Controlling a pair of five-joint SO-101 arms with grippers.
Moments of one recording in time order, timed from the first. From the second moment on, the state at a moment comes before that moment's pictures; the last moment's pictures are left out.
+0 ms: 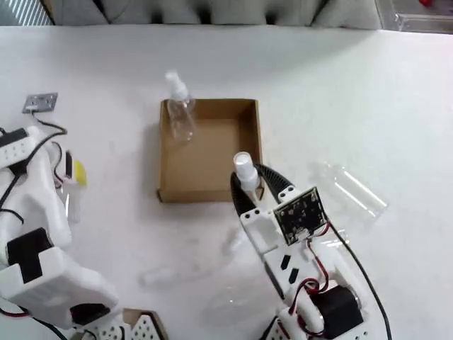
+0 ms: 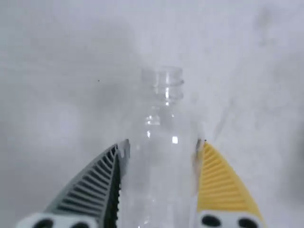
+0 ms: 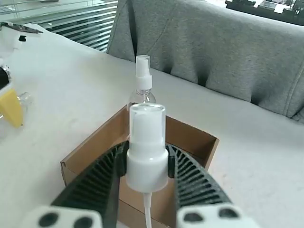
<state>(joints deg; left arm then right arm) -32.6 8.7 16.4 65.9 -16.4 -28.5 -96.0 70.5 47.7 8.8</state>
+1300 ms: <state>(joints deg) 11.6 -85.2 49.2 55.7 3.0 -28.5 -91.1 39.6 26.5 -0.7</state>
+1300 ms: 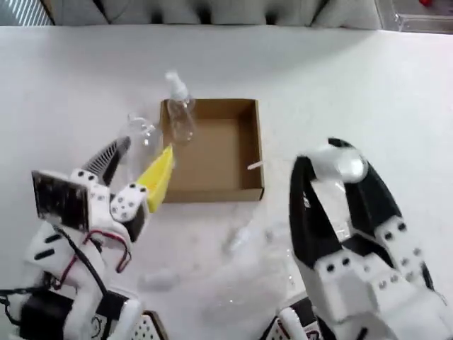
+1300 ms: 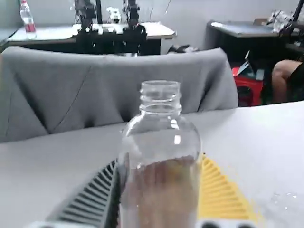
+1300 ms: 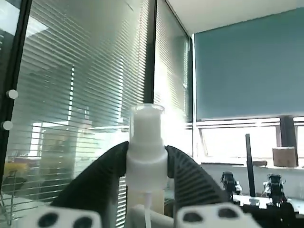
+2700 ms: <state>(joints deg) 17.0 -104.3 79.5 39.4 3.0 -38.9 -50.2 21.7 19.5 -6.4</state>
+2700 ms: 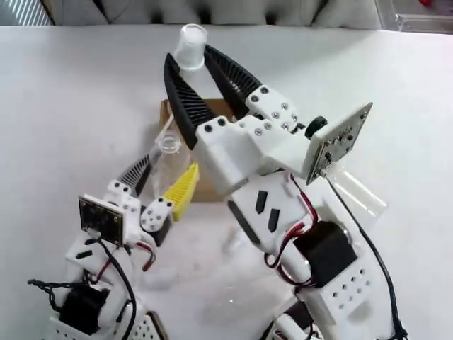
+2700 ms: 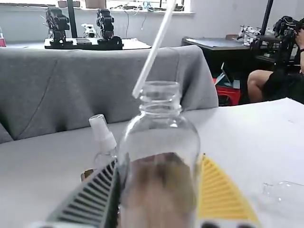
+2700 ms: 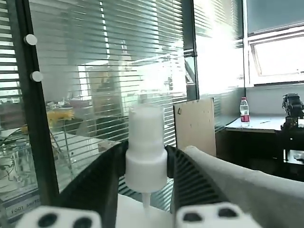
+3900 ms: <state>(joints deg) 15.9 -104.3 79.5 39.4 3.0 -39.0 -50.2 22.1 22.8 -4.6</state>
